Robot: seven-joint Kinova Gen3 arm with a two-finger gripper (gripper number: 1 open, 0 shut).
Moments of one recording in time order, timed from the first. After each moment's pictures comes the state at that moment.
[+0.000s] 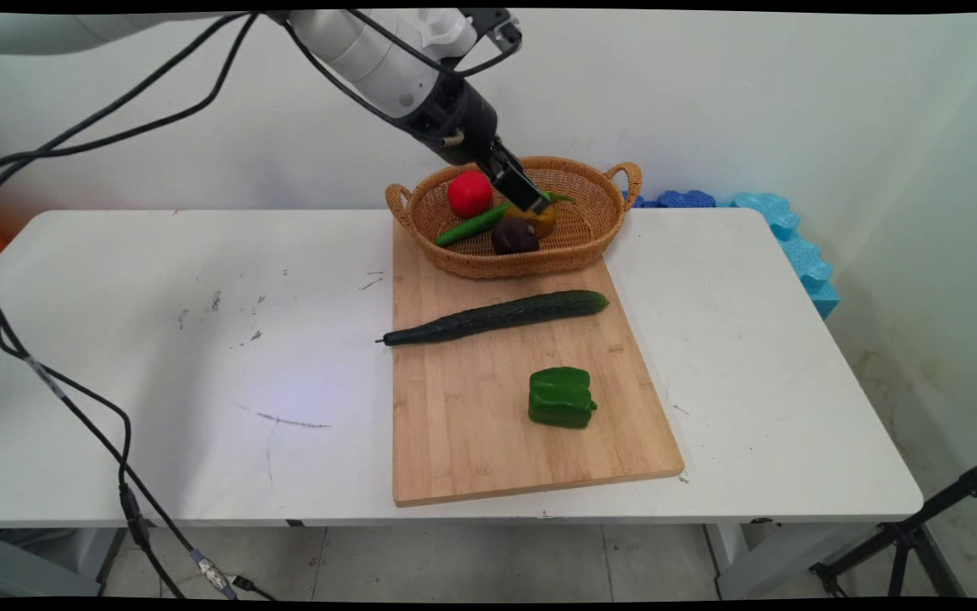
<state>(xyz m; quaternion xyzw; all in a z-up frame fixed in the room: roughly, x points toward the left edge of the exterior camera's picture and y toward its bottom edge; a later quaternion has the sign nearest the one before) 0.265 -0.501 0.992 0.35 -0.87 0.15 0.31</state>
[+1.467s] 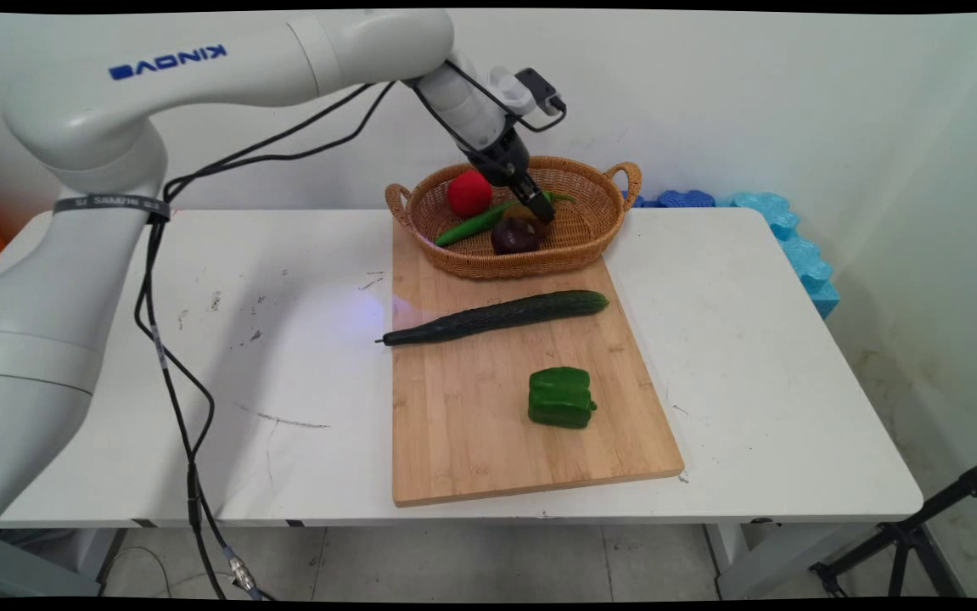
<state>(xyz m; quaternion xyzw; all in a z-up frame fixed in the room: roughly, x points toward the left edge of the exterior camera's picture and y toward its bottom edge) 0.251 -0.668 0.869 0.40 -0.88 0.16 0.23</state>
